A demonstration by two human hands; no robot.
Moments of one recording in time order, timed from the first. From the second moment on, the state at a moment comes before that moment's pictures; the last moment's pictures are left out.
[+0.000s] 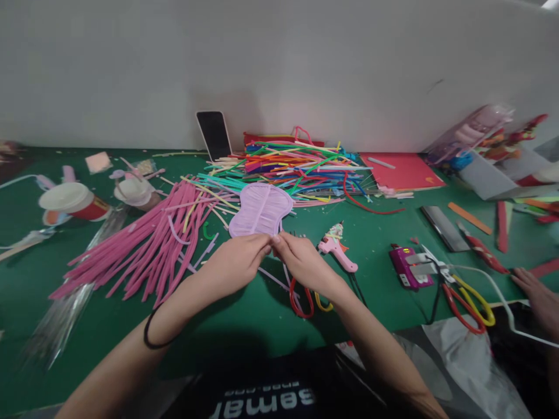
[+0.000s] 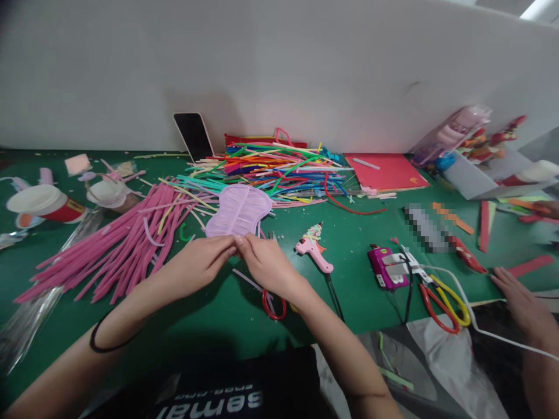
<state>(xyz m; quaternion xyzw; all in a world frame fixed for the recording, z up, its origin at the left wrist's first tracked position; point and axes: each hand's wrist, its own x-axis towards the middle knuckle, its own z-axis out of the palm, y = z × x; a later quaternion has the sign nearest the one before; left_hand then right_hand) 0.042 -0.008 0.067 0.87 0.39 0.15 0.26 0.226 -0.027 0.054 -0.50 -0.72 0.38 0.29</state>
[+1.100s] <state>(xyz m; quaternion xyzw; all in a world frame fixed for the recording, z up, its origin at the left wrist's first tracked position) 0.029 -0.013 0.066 0.78 0.40 0.35 0.34 0.224 -0.038 0.048 -0.52 -0.56 0.47 0.45</state>
